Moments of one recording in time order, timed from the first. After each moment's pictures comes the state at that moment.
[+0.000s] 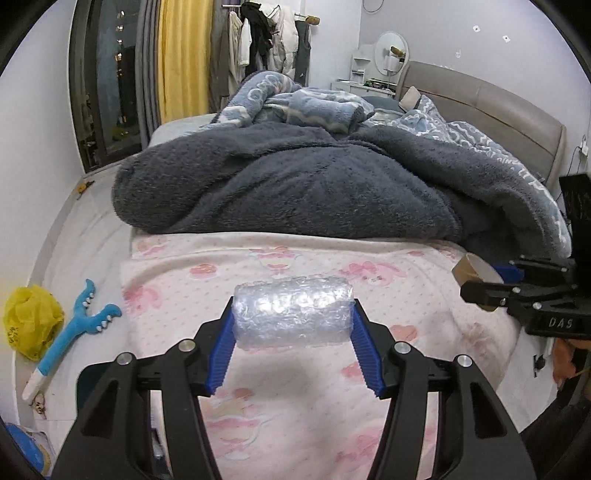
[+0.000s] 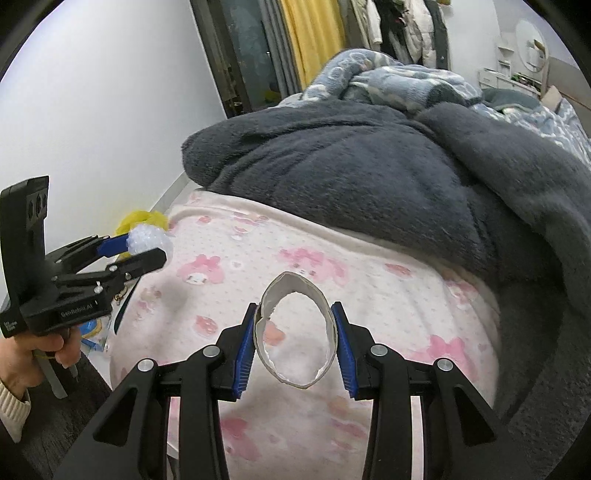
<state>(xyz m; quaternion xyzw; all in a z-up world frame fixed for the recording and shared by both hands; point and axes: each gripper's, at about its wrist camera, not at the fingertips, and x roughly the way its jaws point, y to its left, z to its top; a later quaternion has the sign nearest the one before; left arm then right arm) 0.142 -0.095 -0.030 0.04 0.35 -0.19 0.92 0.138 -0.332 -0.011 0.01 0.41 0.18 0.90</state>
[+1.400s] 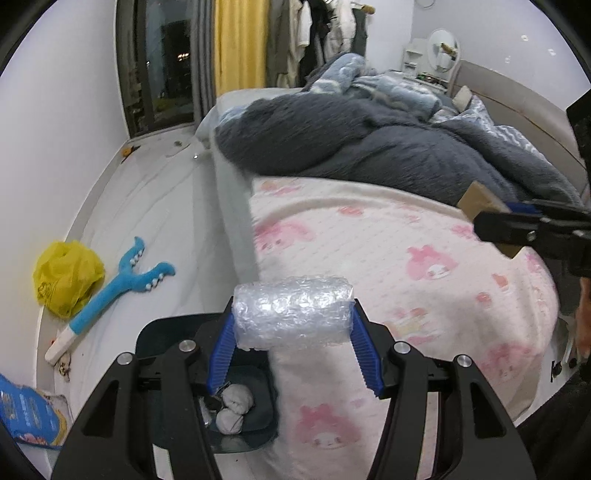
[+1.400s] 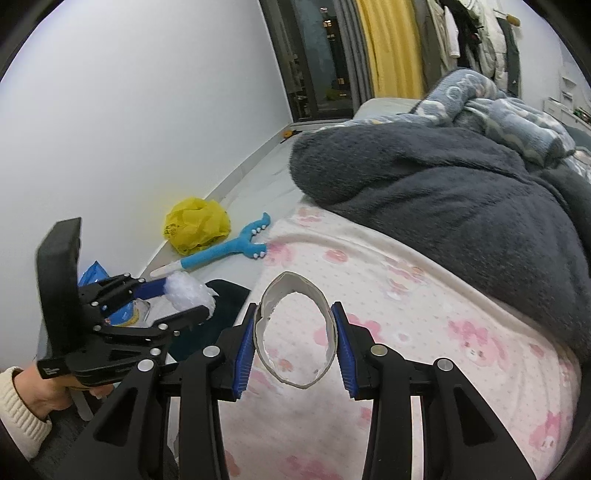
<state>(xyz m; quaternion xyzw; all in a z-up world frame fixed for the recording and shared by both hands) 0.135 0.044 -0.057 0.02 0.39 -0.11 0.91 0.174 -0.166 0.006 -0.01 0.40 0.29 0.87</state>
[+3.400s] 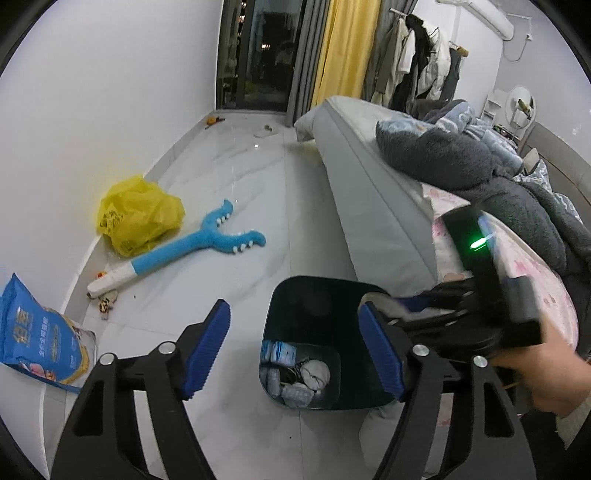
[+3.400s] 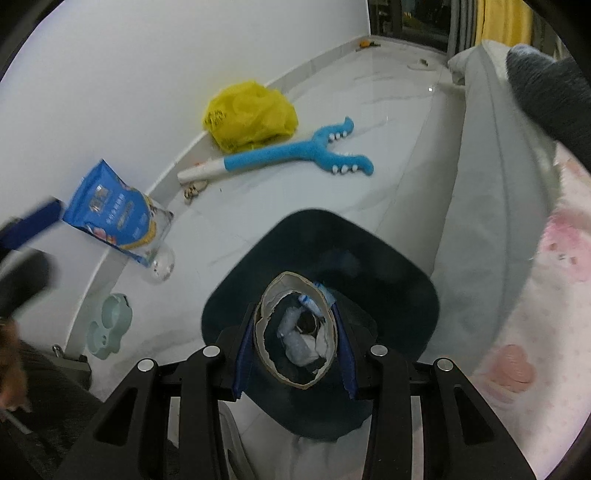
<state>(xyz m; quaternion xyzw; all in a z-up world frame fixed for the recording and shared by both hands) 0.072 0.240 -0.062 -0.08 0.38 0.01 0.92 0.196 0.102 -0.139 -0.14 0.54 0.35 0.76</state>
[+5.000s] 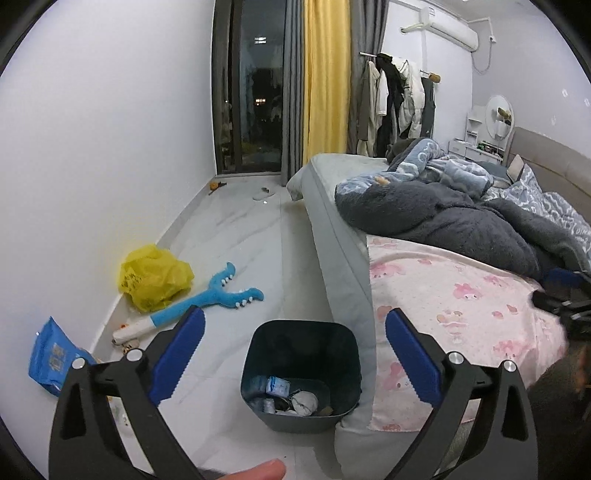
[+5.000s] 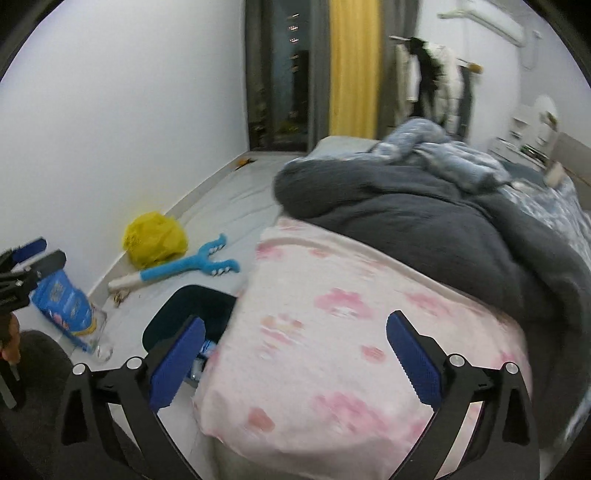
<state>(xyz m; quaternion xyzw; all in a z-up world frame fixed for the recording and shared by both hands) 0.003 0.149 0.021 -0.01 0.28 0.03 0.96 0.056 -0.154 0.035 -0.06 0.32 0.16 0.93</state>
